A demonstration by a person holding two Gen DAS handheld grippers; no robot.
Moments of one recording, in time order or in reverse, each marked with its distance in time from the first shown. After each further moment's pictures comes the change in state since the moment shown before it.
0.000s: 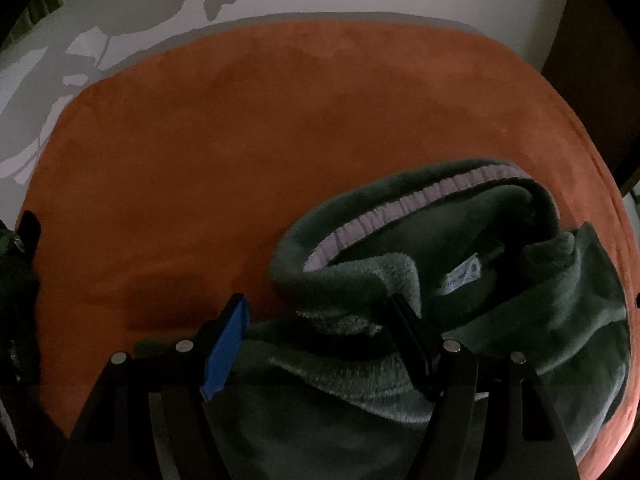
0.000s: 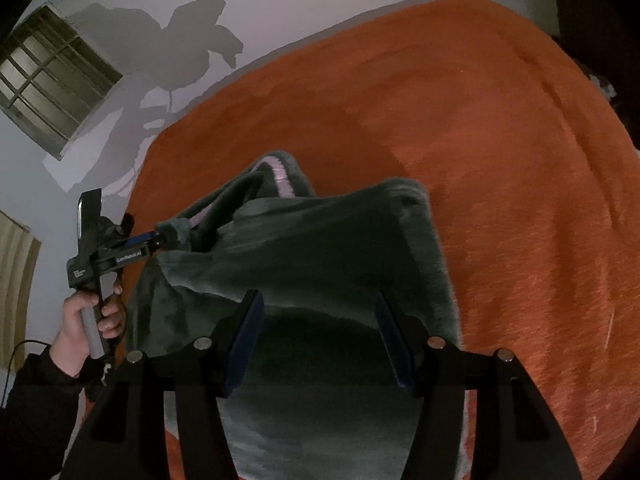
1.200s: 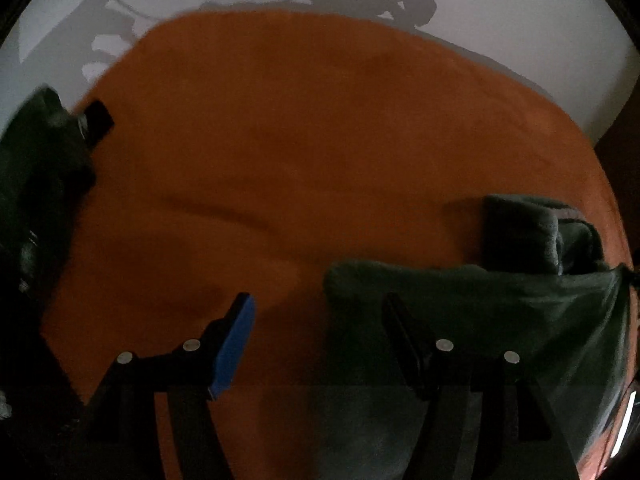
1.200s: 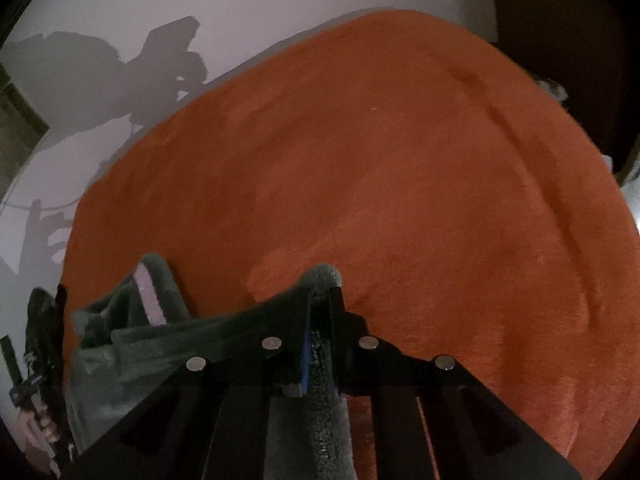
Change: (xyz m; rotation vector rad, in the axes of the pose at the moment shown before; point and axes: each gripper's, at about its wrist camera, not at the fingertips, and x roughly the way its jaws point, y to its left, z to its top) left arm -0.035 0.175 -0.085 -0.304 -0.024 -0.008; right arm 0.047 -0.068 0.074 0.120 -0.109 -0.197
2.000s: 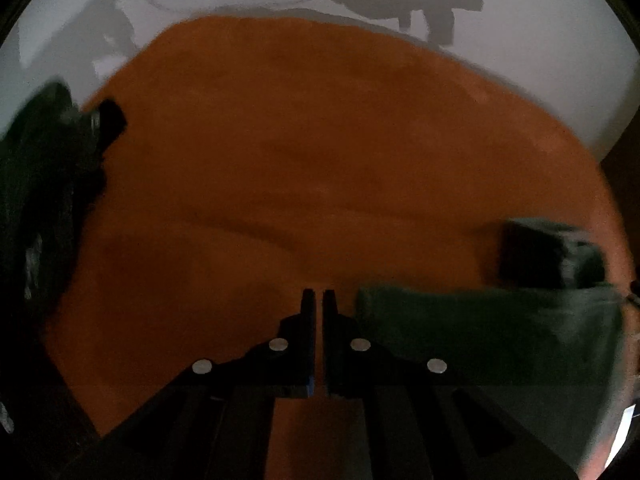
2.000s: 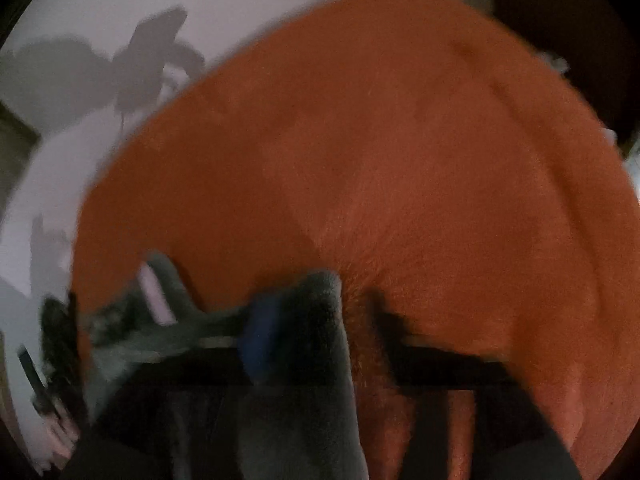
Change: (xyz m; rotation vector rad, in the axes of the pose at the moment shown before) left arm -0.001 0.039 0.006 -0.062 -0.022 -0.041; right arm -0.019 -0.013 0.005 0.095 0.012 0.031
